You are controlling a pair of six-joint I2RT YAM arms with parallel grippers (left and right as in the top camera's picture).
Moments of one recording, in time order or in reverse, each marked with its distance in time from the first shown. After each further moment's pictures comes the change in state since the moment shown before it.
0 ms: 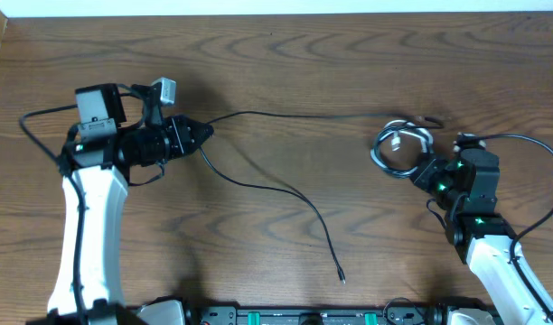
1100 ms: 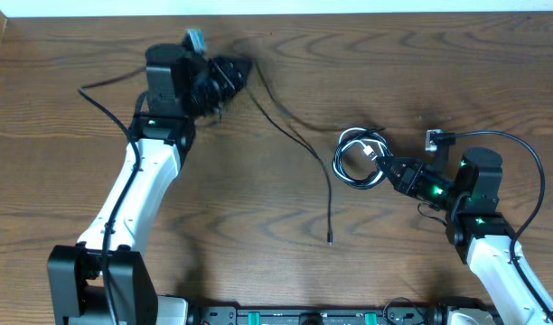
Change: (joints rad) left arm -0.293 0.177 -0.001 0.694 -0.321 -0.809; right arm -0.004 0.000 0.000 0.072 -0.539 0.078
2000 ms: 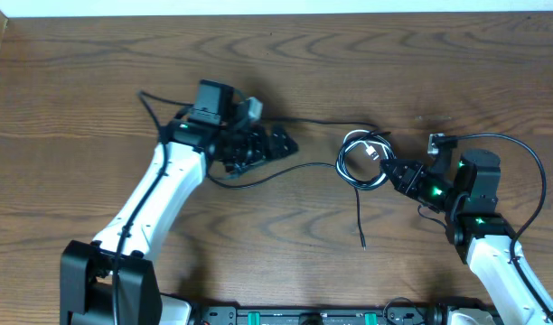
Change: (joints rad) left arm -0.180 0.001 -0.003 -0.587 0.088 0.463; right arm 0.000 0.000 0.000 -0.069 0.080 0.021
